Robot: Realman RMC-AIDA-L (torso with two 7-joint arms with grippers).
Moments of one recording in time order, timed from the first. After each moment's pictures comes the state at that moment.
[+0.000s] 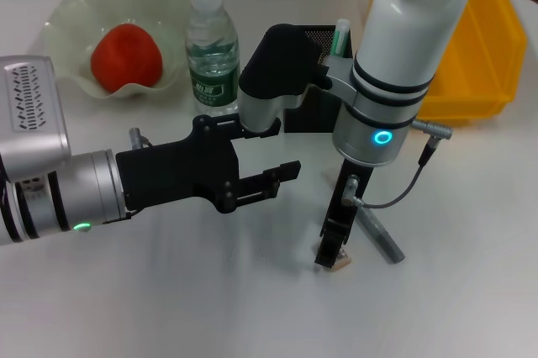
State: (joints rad) left arm -0.43 -2.08 1.29 0.53 1.39 1.40 -0.95; right arm 1.22 2.09 -1.87 -0.52 -2.18 -1.40 2.48
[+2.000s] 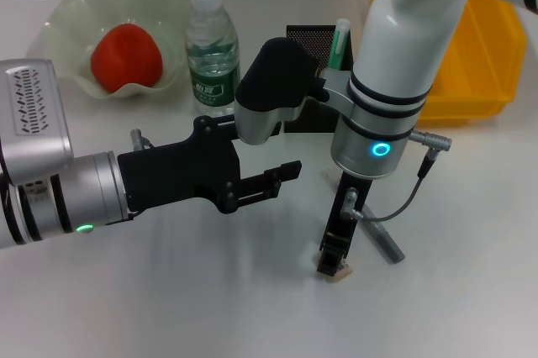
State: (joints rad) left arm -0.43 -2.08 1.30 0.51 1.36 1.39 -0.92; right arm 1.22 2.09 -1.93 -0.53 -2.12 -1.41 2.51
